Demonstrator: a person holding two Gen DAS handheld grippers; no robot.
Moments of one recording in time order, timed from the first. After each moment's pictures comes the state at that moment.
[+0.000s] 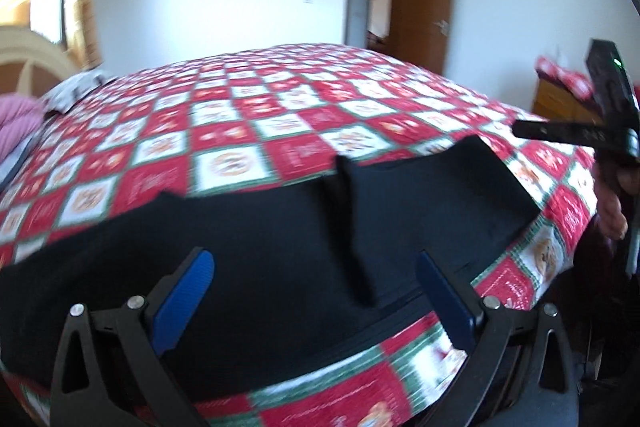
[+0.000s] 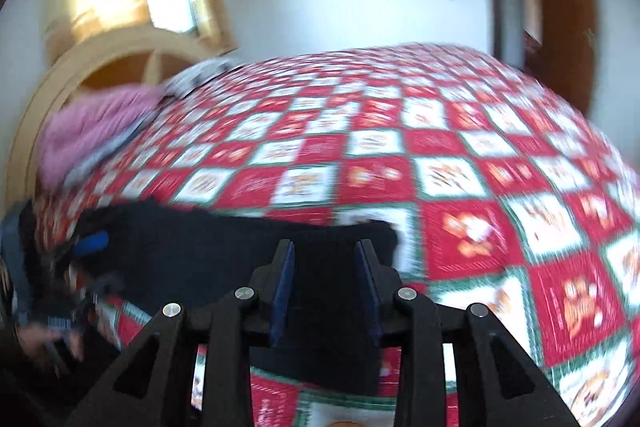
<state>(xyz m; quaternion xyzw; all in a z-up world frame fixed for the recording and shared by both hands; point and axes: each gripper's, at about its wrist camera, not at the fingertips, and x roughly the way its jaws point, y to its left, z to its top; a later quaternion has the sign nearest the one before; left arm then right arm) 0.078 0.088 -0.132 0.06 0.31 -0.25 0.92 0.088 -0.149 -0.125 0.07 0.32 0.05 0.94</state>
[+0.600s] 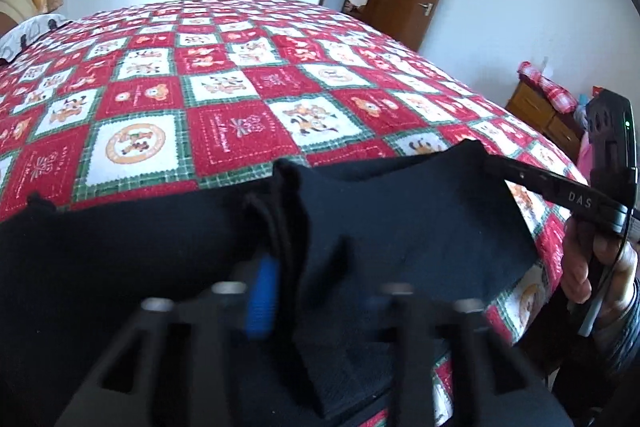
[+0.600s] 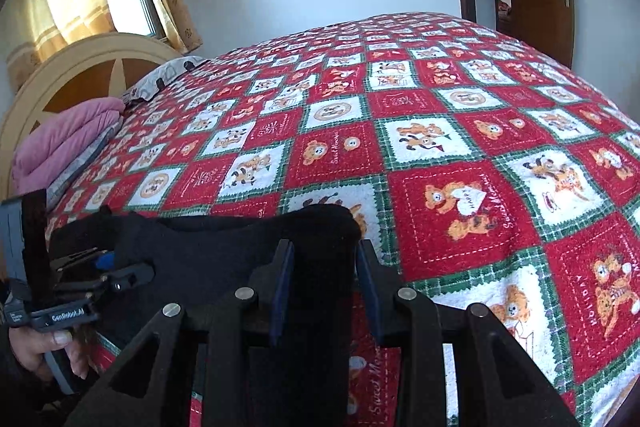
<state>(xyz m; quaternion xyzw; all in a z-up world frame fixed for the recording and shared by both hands) 0.138 0.044 -0.158 -0.01 0.40 -0.31 0.86 0.124 -0.170 -0.166 0.09 0.35 0.02 0.93</state>
